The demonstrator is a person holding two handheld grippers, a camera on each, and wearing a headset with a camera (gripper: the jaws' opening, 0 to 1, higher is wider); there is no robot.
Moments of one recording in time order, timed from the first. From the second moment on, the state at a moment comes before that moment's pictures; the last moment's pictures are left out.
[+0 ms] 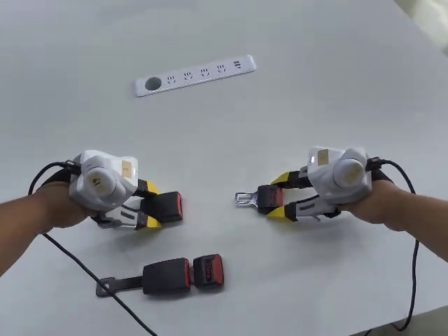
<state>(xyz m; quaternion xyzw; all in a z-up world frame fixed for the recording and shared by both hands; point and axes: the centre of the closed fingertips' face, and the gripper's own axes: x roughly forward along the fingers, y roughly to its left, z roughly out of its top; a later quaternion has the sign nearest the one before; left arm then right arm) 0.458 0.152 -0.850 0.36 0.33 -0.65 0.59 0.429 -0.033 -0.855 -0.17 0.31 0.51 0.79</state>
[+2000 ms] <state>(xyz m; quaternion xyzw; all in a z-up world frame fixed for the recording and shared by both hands) 0.457 0.151 -0.852 0.40 0.35 -0.65 0.54 0.446 0.084 -0.854 -0.14 0.26 0.55 0.78</state>
